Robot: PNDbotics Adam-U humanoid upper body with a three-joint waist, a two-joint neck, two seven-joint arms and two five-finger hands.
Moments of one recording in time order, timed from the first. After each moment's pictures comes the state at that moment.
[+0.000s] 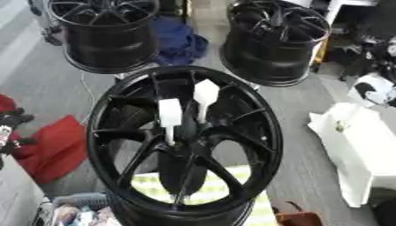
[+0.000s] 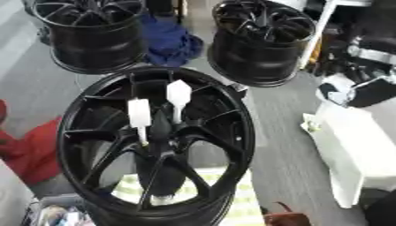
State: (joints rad) left arm -0.03 0.19 0.29 -1.76 -0.01 0.07 -0.36; right arm -0.12 -0.82 -0.10 -1.74 0.48 0.12 0.54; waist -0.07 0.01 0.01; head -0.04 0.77
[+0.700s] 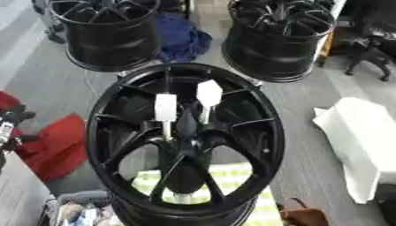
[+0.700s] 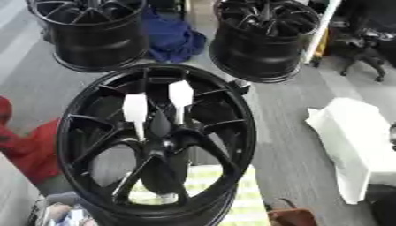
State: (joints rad) left arm -0.03 0.19 0.30 -1.76 0.00 0.07 -0.35; right arm 0.01 -0.41 -0.28 -1.56 0.26 0.09 -0.22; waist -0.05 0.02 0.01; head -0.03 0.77
